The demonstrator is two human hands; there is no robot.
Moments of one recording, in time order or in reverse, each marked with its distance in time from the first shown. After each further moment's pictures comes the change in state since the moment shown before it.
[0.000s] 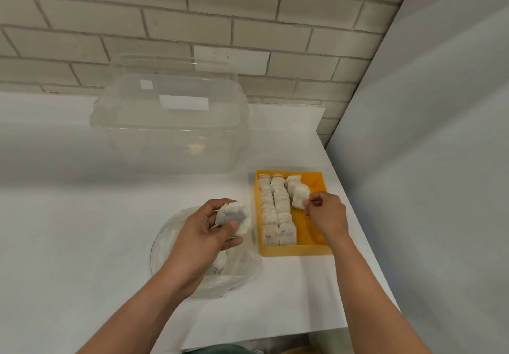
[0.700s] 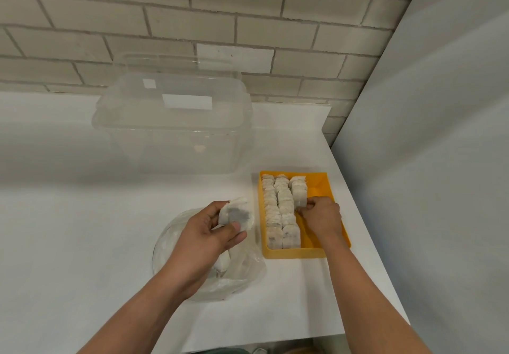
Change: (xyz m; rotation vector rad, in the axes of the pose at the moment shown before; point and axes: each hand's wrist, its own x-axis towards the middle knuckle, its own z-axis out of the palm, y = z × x) left_hand 0.001 0.006 0.001 -0.069 -0.030 -0.029; right_hand 0.006 -0.004 0.021 -0.233 -0.036 -0.004
